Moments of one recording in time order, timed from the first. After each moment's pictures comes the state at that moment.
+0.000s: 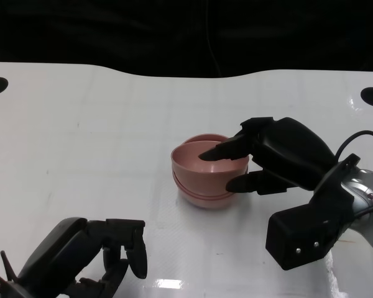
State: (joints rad) left arm 0.13 0.36 -0.12 -0.01 0.24 -0.58 -0.19; right arm -0.53 -0.31 0.39 0.40 -0.67 -0.52 -0.02
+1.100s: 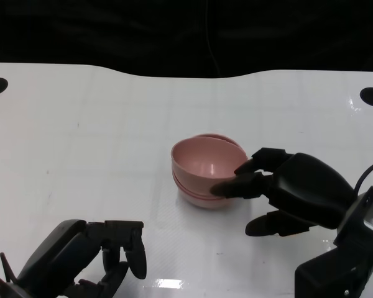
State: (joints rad) left arm 0.13 0.36 -0.12 0.03 0.24 -0.60 -0.19; right arm -0.35 -0.42 0.38 0.21 -0.70 -0.55 0.05
